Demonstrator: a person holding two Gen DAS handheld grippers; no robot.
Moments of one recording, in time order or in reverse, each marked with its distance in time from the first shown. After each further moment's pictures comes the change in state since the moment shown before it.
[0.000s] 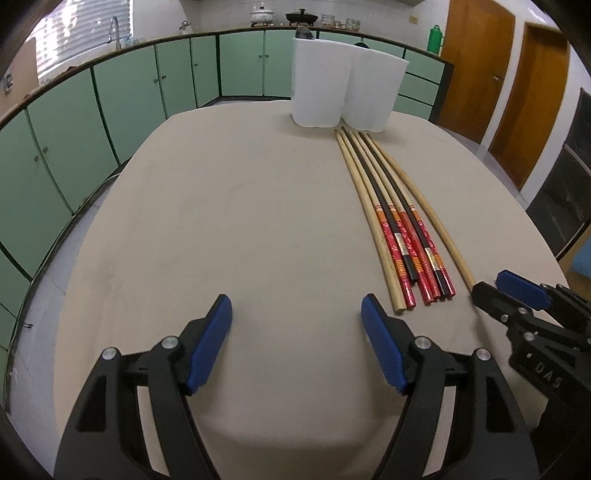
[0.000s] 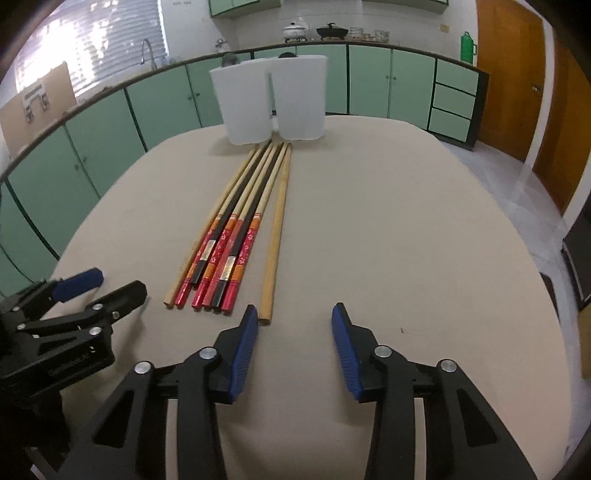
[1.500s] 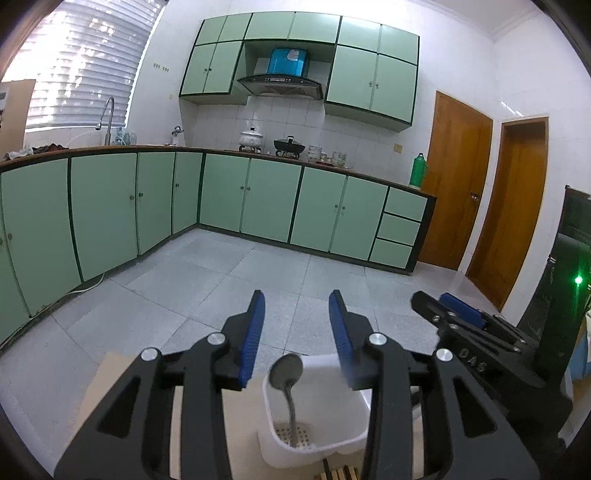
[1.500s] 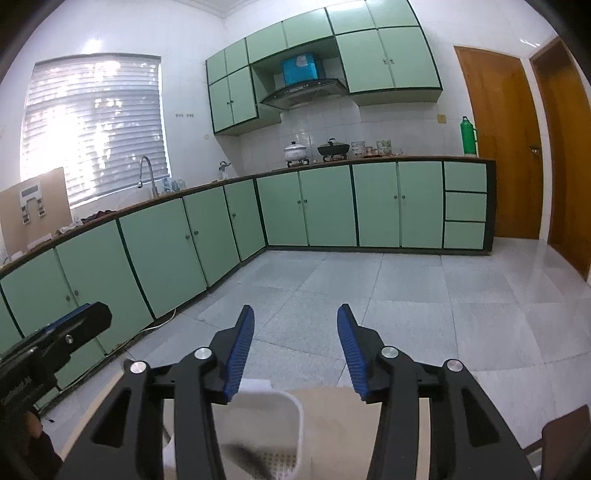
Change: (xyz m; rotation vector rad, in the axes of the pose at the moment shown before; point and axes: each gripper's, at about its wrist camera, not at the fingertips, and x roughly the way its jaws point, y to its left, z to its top) left arm 0.036 -0.012 0.275 -0.062 -0.532 -0.129; right arm 0.074 -0.042 0.295 0.030 -0.494 0.059
